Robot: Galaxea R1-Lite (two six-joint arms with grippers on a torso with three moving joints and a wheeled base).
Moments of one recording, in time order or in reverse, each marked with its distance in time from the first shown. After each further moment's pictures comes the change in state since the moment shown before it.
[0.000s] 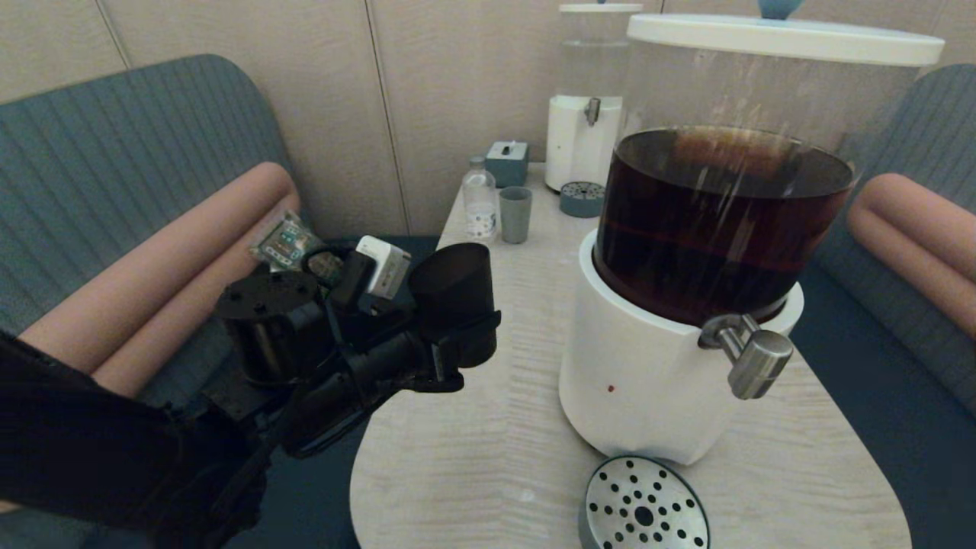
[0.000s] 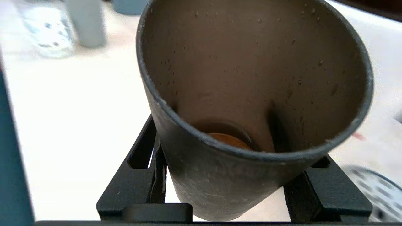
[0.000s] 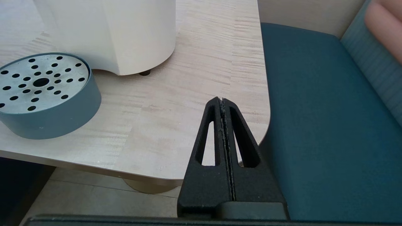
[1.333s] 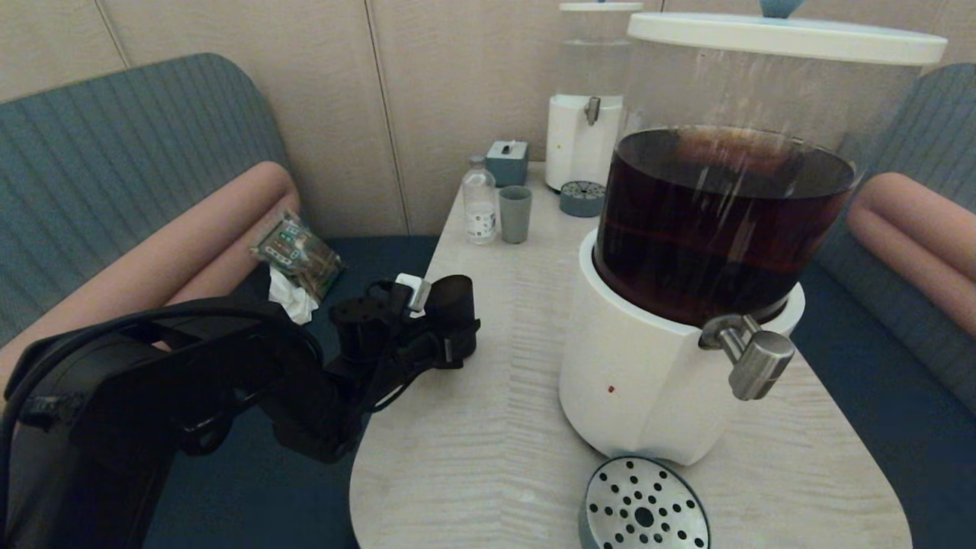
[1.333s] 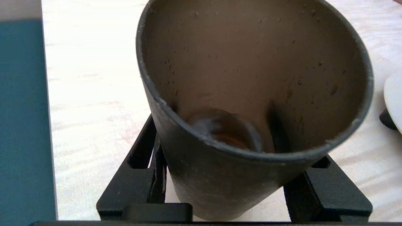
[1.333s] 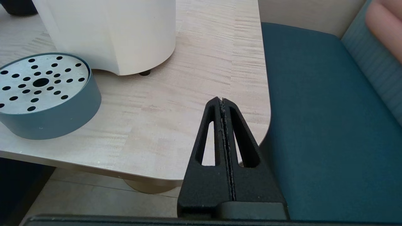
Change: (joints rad) left arm 0.169 0.513 -0.365 -0.045 0.003 0.005; right arm 0.001 0.000 0.000 0.000 0.000 0.000
